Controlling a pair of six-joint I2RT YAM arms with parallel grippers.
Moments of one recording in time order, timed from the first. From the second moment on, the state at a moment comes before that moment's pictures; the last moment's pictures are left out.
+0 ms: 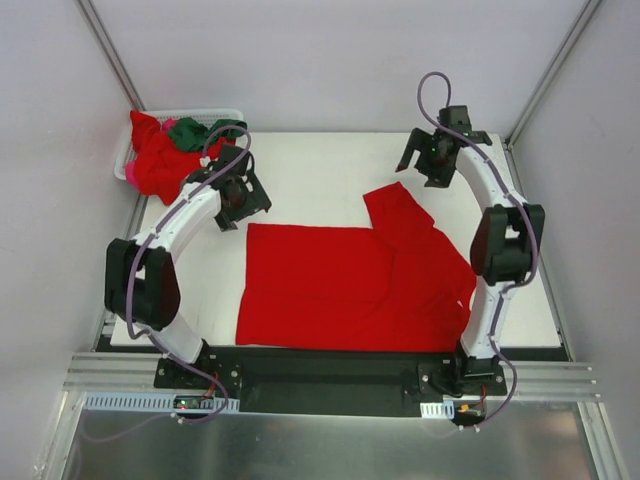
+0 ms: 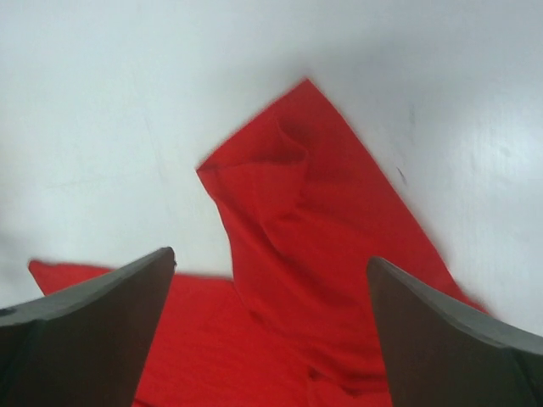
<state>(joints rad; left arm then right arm) -0.27 1.60 1.31 -0.77 -0.13 -0.75 0.11 1.96 1.80 -0.79 -0.15 0.45</state>
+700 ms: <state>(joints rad) -0.41 2.07 1.83 -0.57 0.13 -0.79 0.12 2.23 1.81 -0.58 -0.19 0.69</state>
